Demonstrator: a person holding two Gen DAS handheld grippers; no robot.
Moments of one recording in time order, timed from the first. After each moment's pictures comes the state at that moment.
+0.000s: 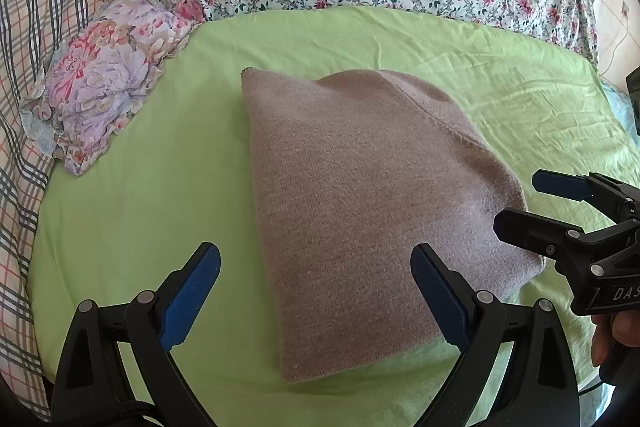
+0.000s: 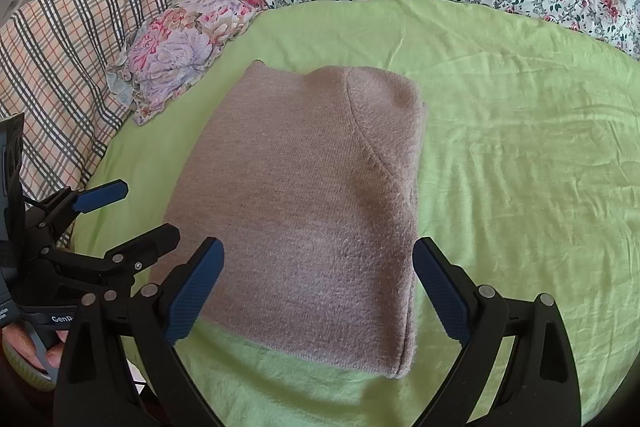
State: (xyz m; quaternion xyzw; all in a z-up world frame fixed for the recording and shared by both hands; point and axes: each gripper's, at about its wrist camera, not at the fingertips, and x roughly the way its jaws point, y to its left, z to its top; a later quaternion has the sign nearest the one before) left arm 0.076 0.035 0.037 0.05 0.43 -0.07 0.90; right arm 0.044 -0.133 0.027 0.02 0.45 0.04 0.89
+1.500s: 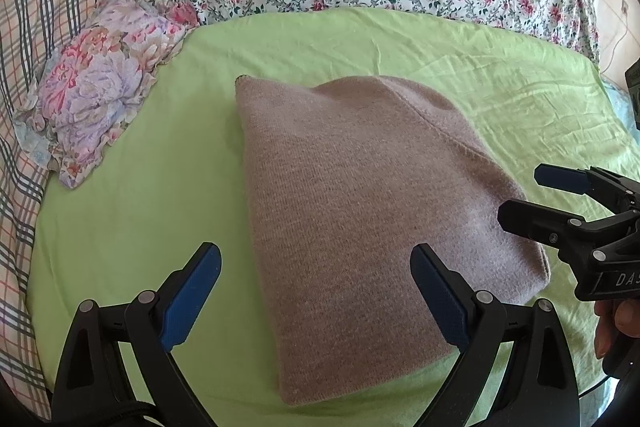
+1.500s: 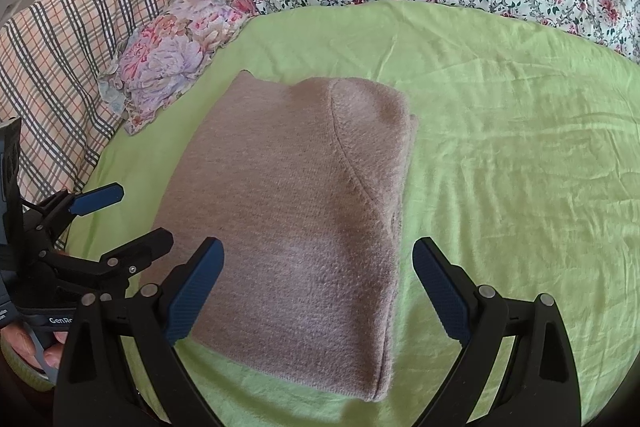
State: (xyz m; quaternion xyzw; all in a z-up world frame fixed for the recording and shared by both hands) left arm 0.092 0.027 0.037 0.05 0.43 -0.07 0.90; right arm 0.063 -0.145 0.027 0.03 0.44 0.03 0.90
